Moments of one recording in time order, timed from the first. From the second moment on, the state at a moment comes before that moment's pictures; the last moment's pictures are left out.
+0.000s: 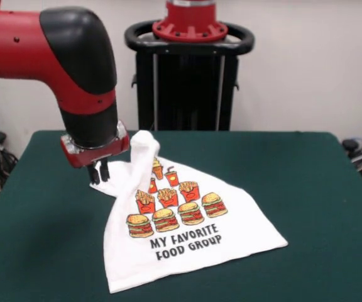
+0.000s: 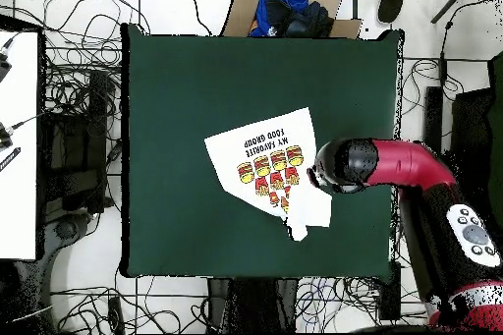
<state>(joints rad) -0.79 -0.51 0.45 1.56 -0.62 0.92 1.17</state>
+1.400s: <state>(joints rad) -0.67 -0.41 0.45 1.48 -0.75 1.21 1.17</state>
